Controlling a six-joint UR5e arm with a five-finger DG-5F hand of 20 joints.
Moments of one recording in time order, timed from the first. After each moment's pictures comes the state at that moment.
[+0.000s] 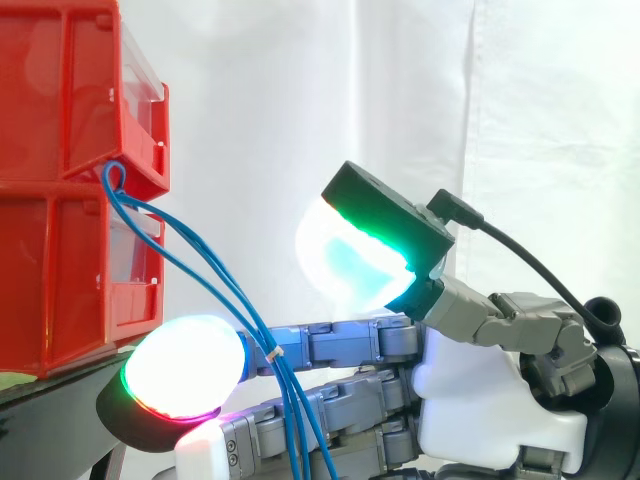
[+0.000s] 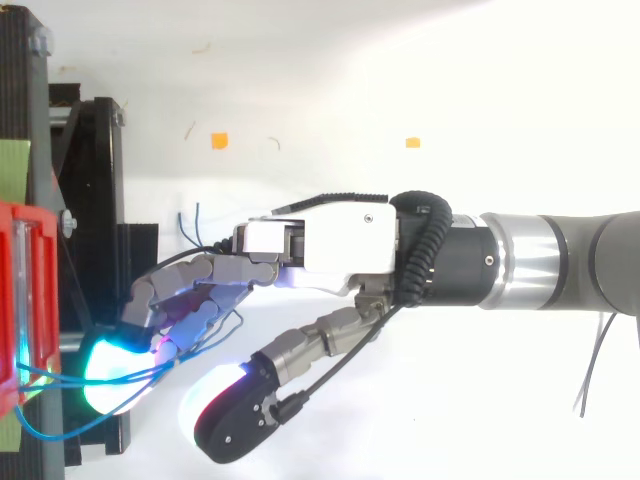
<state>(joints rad) 0.17 -2.42 -1.27 -2.42 -1.42 -0.02</state>
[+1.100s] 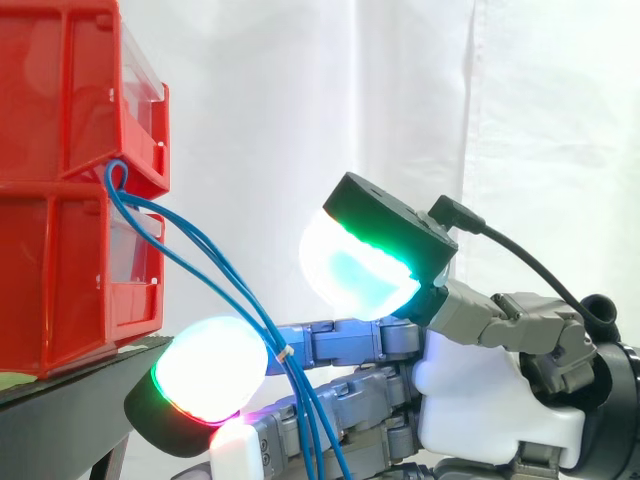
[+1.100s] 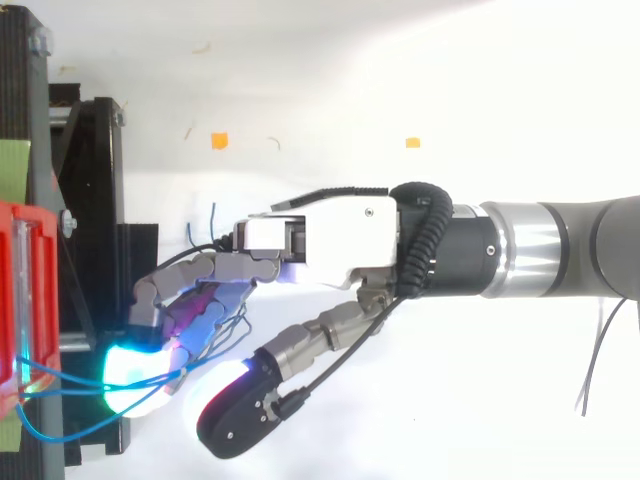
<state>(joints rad) 0.15 -2.42 -1.27 -2.41 -1.47 -0.03</state>
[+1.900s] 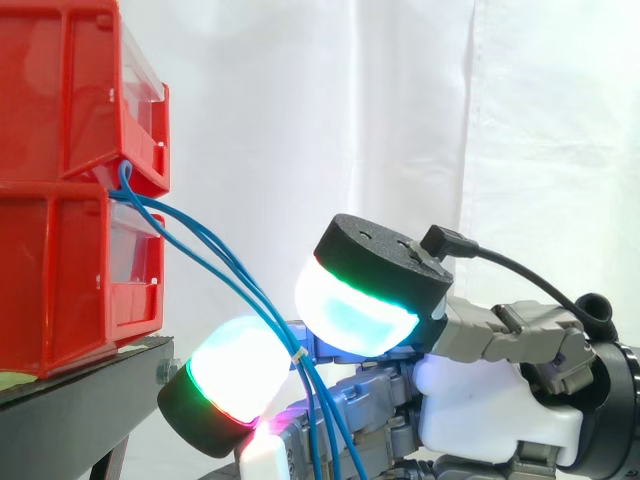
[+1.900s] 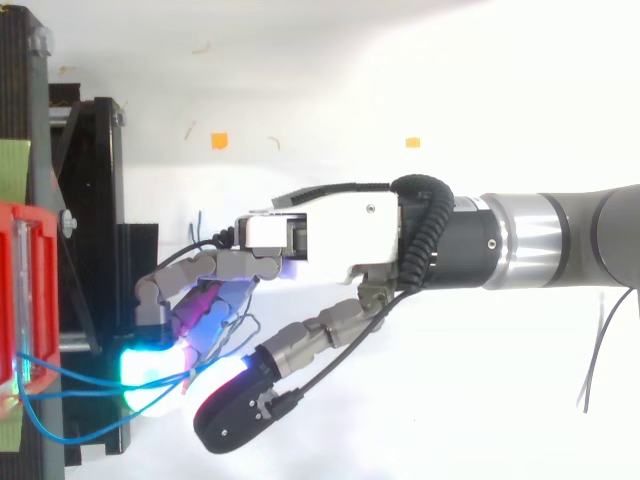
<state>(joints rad) 0.14 -2.42 -1.27 -2.41 -1.50 -0.08</state>
